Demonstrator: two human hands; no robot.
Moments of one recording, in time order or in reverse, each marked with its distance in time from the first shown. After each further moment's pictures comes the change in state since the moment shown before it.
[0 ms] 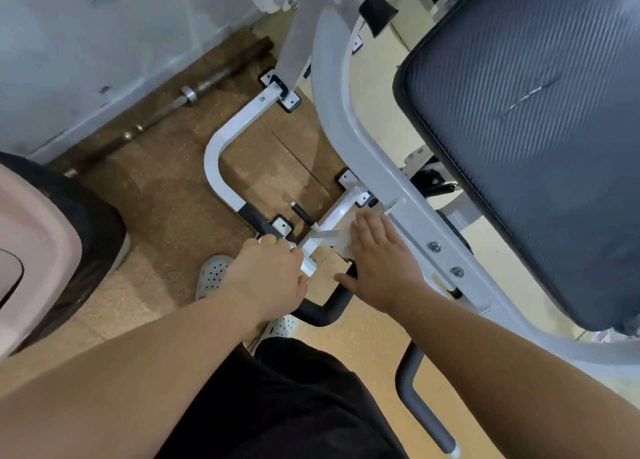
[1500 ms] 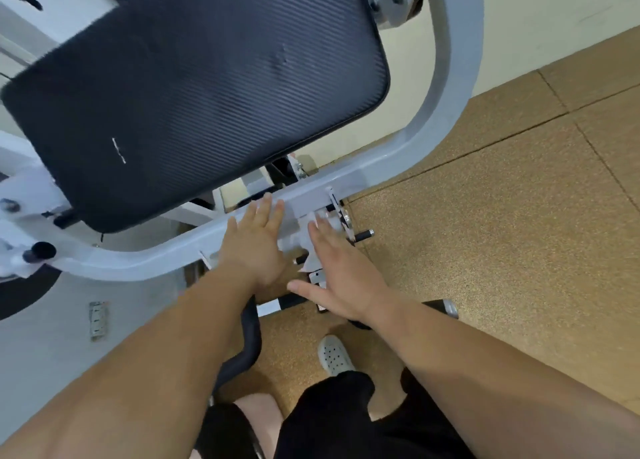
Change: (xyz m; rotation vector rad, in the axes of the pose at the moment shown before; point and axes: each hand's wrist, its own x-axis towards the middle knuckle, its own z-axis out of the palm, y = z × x) left_hand 0.077 0.285 -0.067 0.673 -0.178 0.293; right_hand -0.167 -0.014 0.182 1.697 0.750 0.472
